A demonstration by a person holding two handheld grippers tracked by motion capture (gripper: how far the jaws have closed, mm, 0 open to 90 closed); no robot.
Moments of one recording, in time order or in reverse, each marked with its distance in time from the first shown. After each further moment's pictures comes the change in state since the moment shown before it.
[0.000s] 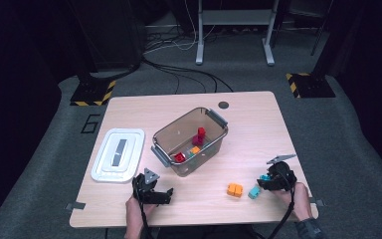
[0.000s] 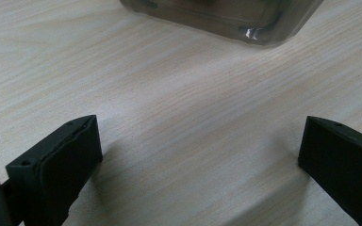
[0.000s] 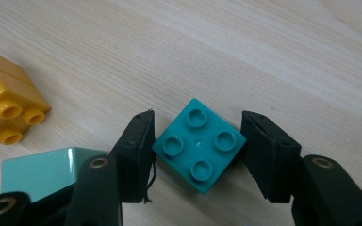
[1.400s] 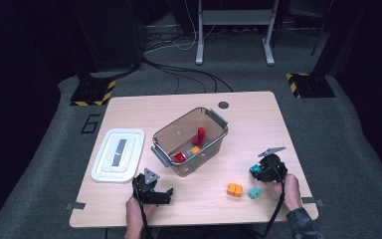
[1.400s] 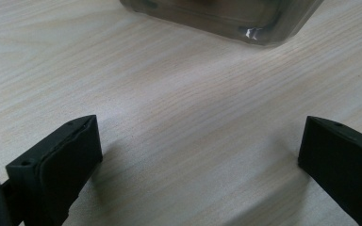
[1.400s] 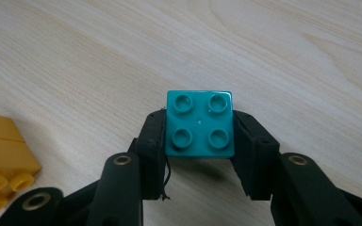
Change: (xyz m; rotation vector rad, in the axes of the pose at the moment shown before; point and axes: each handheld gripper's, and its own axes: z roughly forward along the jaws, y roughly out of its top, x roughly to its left) left arm 0.000 0.000 0.000 0.000 0.000 -0.001; right arm 0.004 0.029 0.018 -0.025 -0.009 -0.034
